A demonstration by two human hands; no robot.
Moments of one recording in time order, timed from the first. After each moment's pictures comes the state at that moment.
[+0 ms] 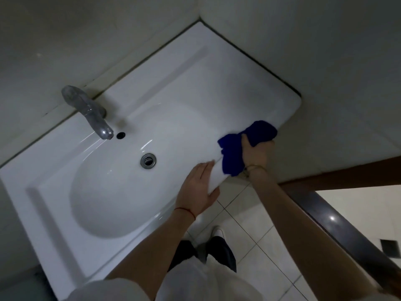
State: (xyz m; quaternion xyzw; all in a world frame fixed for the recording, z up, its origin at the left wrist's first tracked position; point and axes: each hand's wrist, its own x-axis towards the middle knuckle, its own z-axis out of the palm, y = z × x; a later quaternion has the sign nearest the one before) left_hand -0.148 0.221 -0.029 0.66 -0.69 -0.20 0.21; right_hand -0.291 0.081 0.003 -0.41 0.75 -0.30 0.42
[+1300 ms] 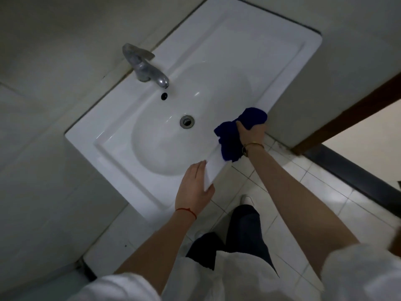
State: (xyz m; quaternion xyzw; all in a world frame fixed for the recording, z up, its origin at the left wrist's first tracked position) left_hand -0.006 0.447 -0.018 0.68 -0.68 -0.23 0.18; right_hand -0.163 0.271 -0.012 -0.32 0.74 -0.35 0.48
